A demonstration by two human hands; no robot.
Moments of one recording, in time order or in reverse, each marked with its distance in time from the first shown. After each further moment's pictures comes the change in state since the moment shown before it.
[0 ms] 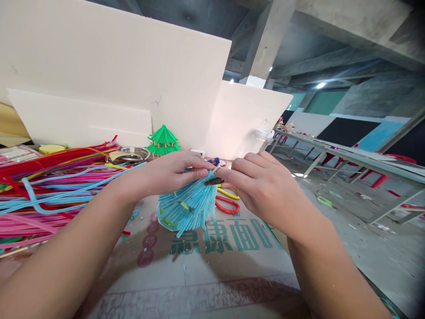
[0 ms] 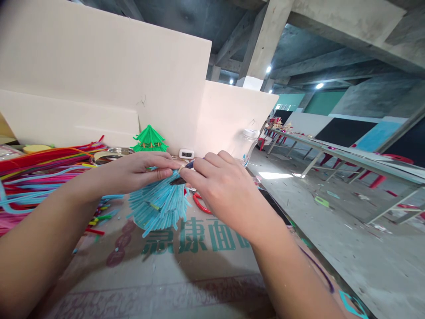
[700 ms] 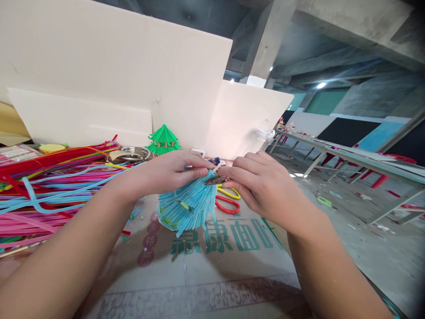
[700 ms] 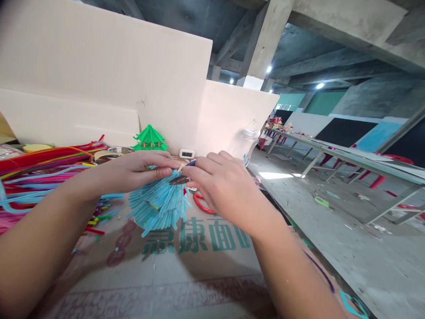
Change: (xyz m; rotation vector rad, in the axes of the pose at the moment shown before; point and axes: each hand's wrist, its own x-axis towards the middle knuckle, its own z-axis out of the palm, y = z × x) left_hand 0.000 0.005 -0.003 -0.017 0.009 -0.007; right_hand -0.002 0.008 0.009 0.188 0.047 0.014
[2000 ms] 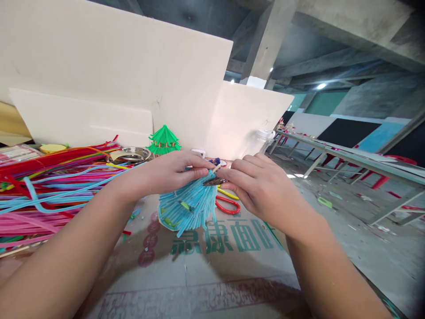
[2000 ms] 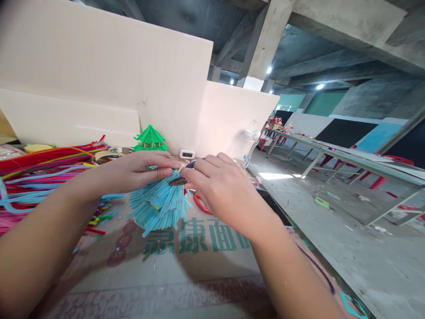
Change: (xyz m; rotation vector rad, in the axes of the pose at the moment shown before) left_hand 0.000 -0.003 0.001 -0.008 0.006 0.015; right_hand 0.002 -0.005 0.000 -0.080 -0.005 -0.015
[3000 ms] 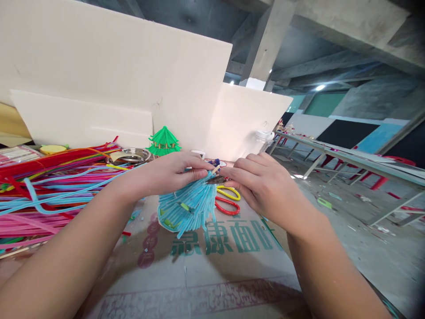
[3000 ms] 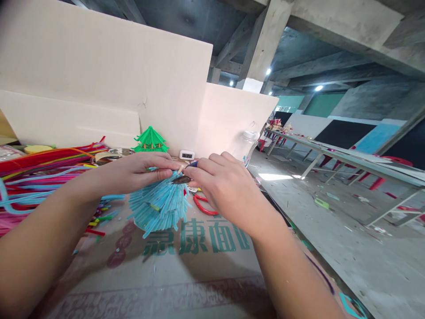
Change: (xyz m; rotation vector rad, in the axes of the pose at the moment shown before) left_hand -0.002 -0.001 -0.001 0.022 -0.009 -0.026; right_hand 0.000 0.006 0.000 0.056 0.018 0.007
